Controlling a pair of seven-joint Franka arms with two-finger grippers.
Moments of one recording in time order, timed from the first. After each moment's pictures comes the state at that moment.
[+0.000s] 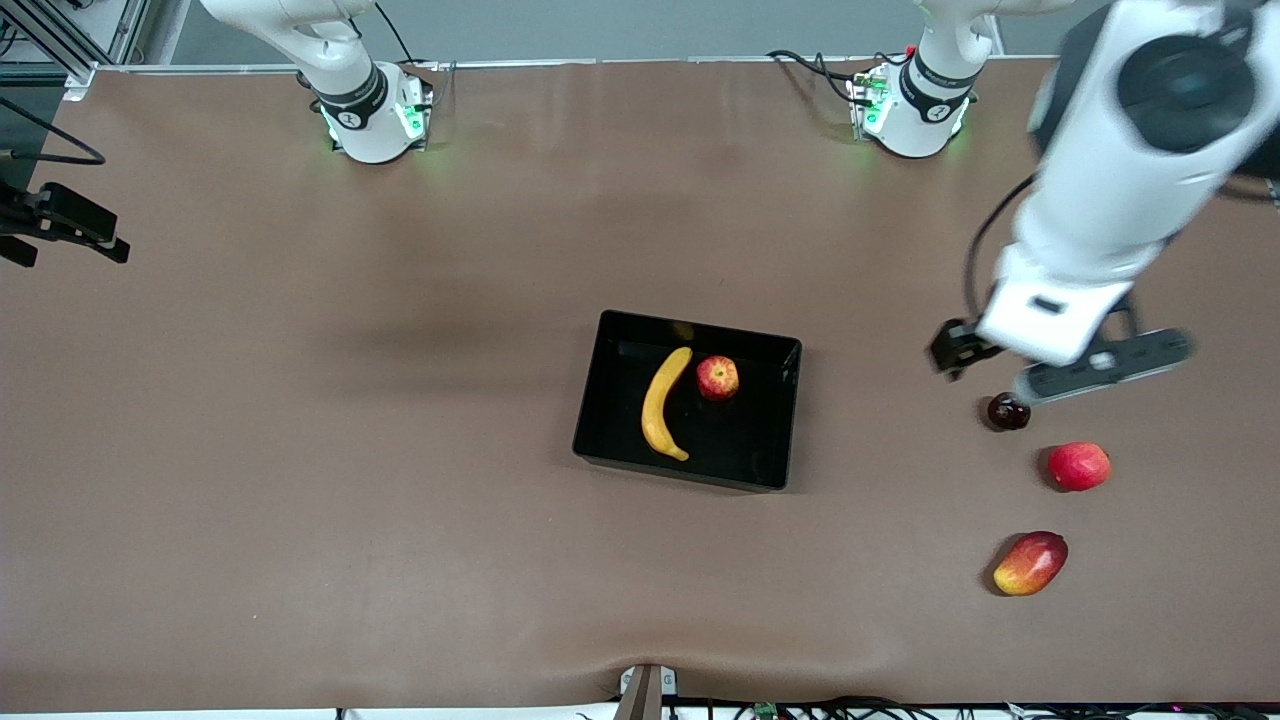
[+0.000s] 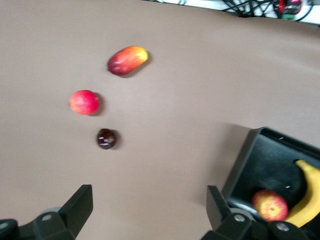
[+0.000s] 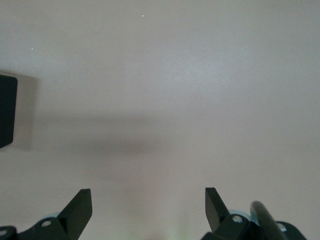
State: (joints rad) left arm -0.01 0.28 -0.36 -1.29 0.29 1.58 -0.57; right arm 0.10 0.02 -0.17 -1.47 0.02 1.46 -0.09
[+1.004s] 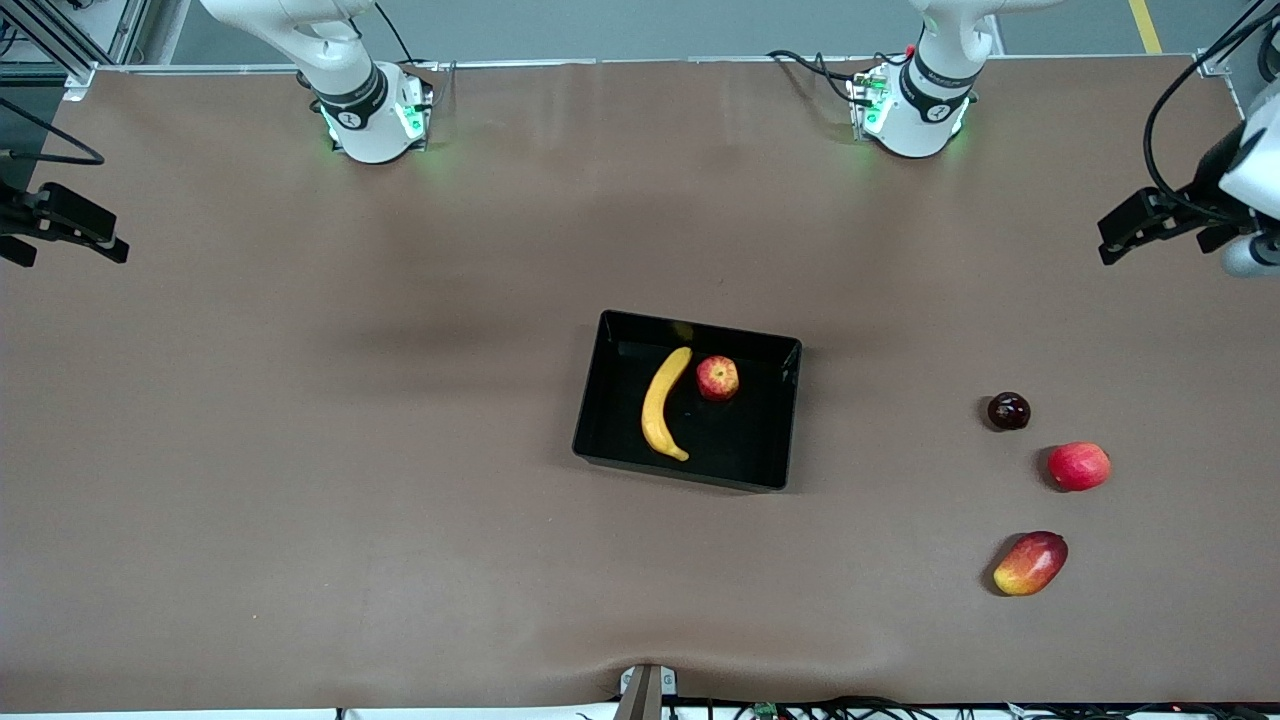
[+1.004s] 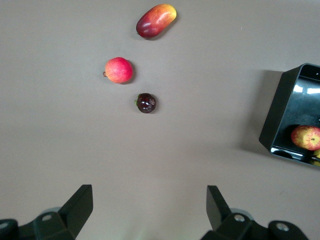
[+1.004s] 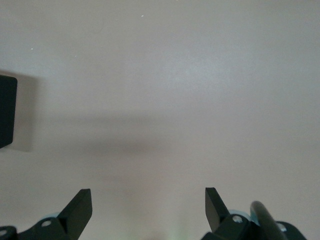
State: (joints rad) left arm 0.03 -0.04 -0.11 -1.57 0.08 1.53 -0.16; right arm 0.10 0.02 -0.17 -1.47 0.02 1.46 -0.09
